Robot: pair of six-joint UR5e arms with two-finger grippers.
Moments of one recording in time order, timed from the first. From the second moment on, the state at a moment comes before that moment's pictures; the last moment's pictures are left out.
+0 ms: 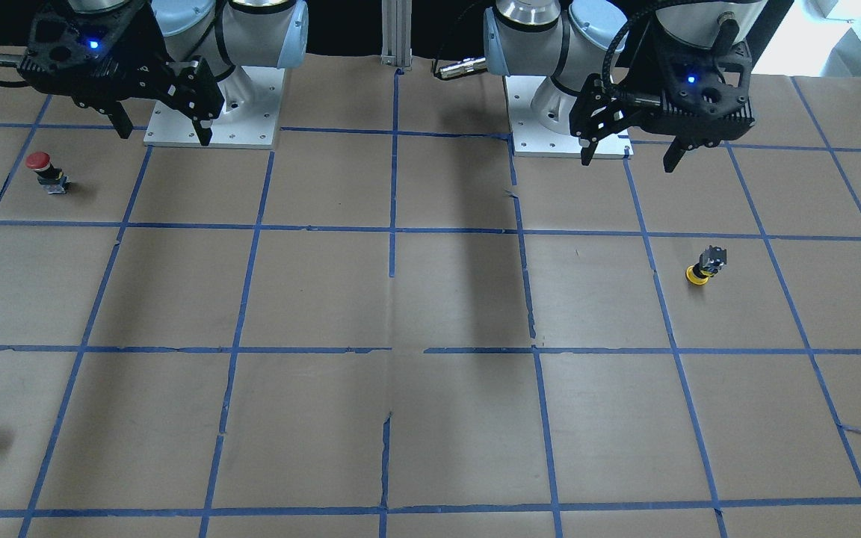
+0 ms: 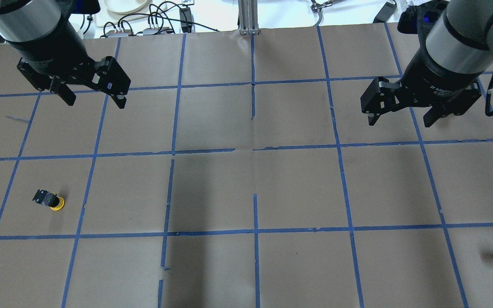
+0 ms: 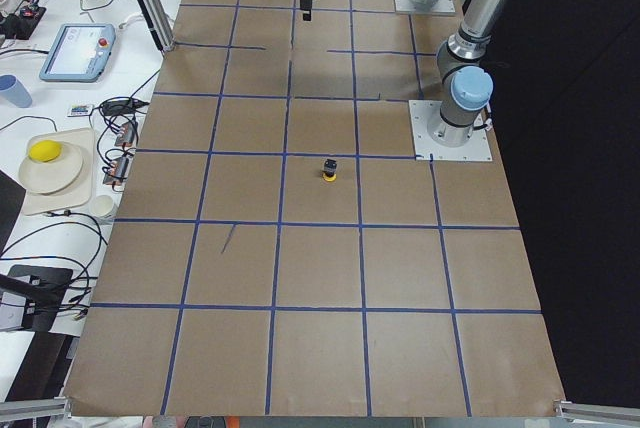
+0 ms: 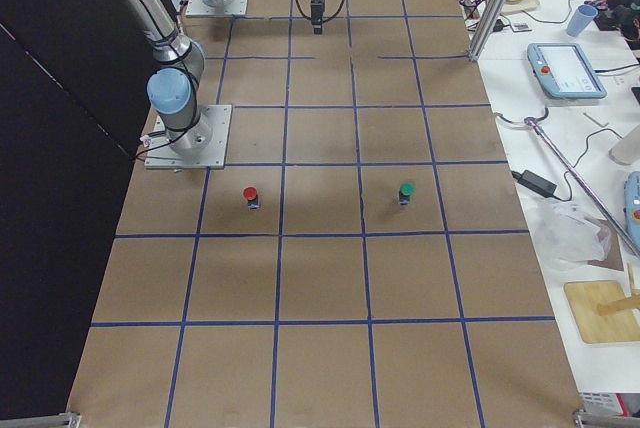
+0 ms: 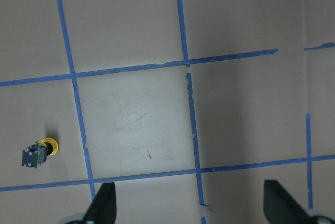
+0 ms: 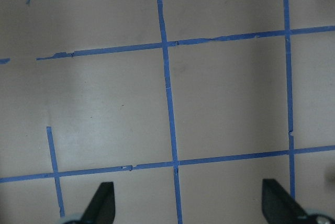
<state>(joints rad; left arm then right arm) -1.55 -1.54 -1.50 -1.69 1.60 0.13 1.54 -1.75 1.70 -1.56 -1.57 0.06</state>
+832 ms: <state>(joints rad) -1.43 -1.53 -1.59 -1.66 1.56 0.24 1.54 -1.75 1.70 -1.56 -1.57 0.05</state>
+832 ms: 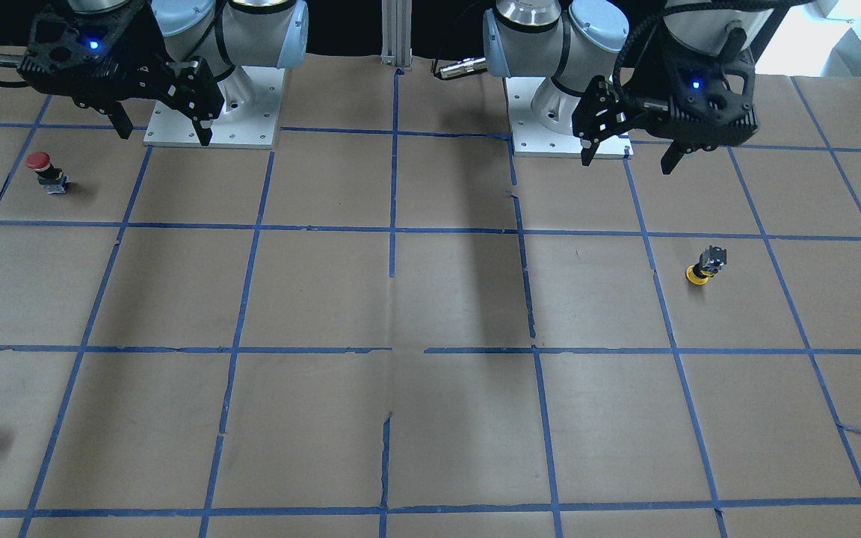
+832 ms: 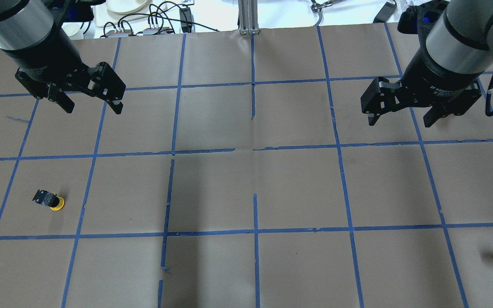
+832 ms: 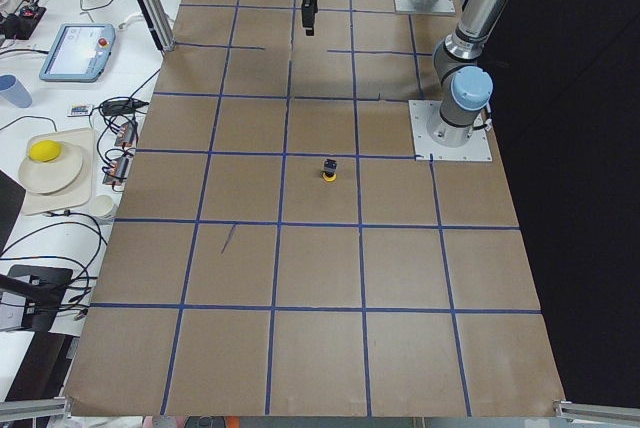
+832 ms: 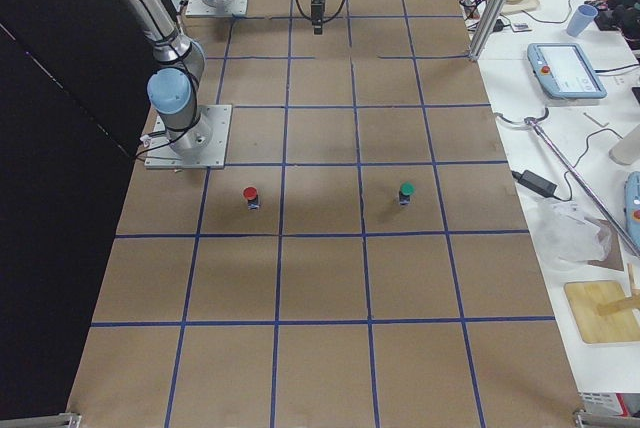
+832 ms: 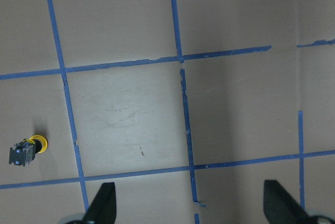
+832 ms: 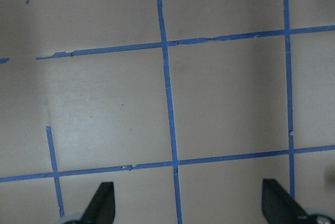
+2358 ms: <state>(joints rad) -0.92 -1.65 -2.07 -1.02 1.61 1.00 1.53 -1.75 1.70 -1.56 -1.58 0.05</state>
